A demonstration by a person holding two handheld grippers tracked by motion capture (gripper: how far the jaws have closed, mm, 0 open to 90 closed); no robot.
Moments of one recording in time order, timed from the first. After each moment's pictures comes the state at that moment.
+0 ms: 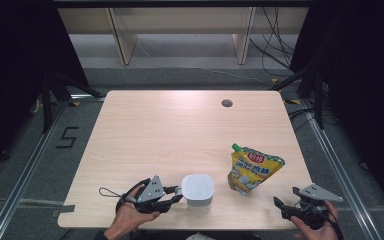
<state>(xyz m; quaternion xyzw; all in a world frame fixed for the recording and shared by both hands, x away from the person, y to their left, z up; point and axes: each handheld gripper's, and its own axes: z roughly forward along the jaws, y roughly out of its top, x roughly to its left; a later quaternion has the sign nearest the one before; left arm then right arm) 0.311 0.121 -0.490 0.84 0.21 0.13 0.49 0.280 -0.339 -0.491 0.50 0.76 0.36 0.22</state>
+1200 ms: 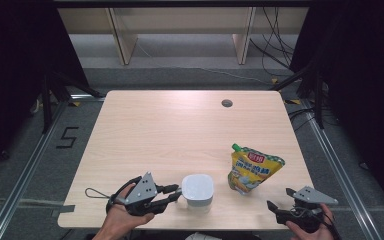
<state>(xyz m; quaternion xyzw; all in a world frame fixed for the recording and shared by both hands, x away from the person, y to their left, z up) 0.286 0.124 -0.426 0.82 0.21 0.13 0.52 0.269 -0.319 -0.486 0.48 0.76 0.39 0.18</state>
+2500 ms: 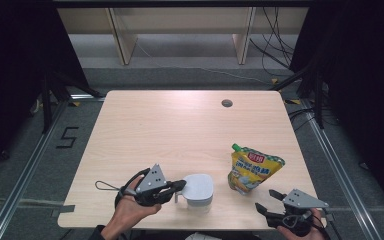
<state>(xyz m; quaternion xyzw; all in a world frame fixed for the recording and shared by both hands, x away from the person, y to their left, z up) 0.306 0.108 -0.431 0.82 0.24 0.12 0.51 0.263 -0.293 -0.480 0.39 0.79 0.43 0.18</state>
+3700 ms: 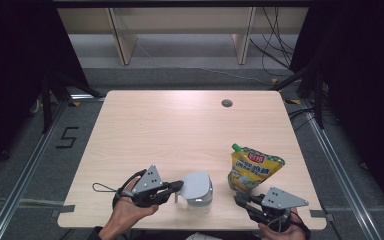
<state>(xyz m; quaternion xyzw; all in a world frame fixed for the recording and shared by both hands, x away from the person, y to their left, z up) 0.305 0.116 -0.436 0.81 0.24 0.12 0.52 0.268 -0.236 -0.461 0.28 0.79 0.52 0.16</state>
